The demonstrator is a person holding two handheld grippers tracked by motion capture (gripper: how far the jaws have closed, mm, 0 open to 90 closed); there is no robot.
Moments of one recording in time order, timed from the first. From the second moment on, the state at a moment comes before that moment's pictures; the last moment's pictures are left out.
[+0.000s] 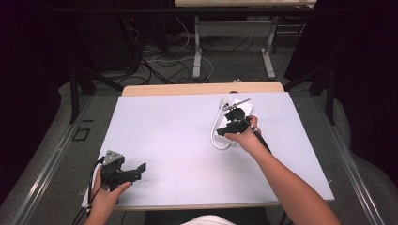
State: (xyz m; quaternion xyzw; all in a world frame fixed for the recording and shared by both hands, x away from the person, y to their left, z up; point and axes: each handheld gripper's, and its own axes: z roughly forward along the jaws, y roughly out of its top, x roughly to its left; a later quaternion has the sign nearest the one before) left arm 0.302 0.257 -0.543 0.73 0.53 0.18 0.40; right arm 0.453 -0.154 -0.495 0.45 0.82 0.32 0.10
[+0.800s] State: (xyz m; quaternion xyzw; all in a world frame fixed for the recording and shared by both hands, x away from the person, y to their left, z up) left arm 0.302 0.256 -0.543 0.73 0.53 0.18 0.40; right arm 0.439 -0.174 -0.484 0.44 0.81 0.36 0.14
